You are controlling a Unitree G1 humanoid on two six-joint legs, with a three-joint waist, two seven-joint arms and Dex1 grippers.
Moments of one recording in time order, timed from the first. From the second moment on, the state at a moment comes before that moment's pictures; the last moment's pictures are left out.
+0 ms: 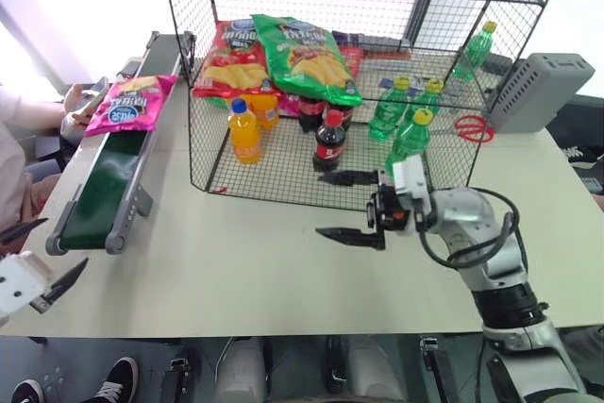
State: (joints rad) left arm 0.52 0.81 0.74 -0.01 0.01 -0.48 -0.76; right arm -0.38 -0.48 0.11 -0.10 0.48 0.18 1.24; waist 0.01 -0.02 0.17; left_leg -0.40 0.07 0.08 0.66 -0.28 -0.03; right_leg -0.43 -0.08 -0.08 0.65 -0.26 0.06
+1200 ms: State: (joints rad) left arm 0.49 0.91 0.64 0.25 0.32 -0.70 -0.39; right arm -0.42 -0.50 0.10 -0.10 0.50 0.26 1.22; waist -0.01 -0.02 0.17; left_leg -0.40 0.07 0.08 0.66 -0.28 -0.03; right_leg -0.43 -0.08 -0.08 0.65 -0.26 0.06
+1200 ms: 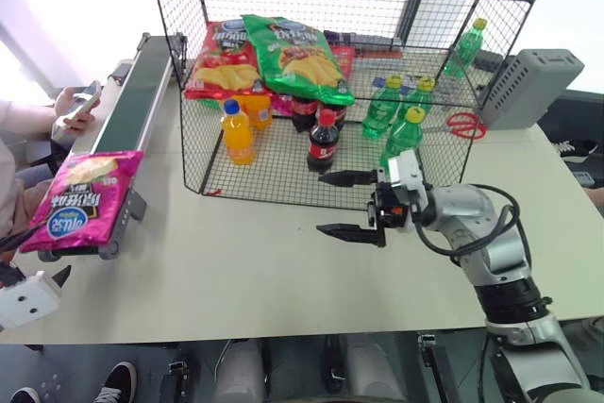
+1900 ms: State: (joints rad) left arm 0.46 0.90 0.60 0.17 0.19 -0.63 -0.42; right arm -0.42 -0.50 0.10 -0.09 0.49 0.24 1.22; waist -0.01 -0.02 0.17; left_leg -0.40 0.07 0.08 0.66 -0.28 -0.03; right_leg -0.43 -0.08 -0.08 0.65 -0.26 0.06
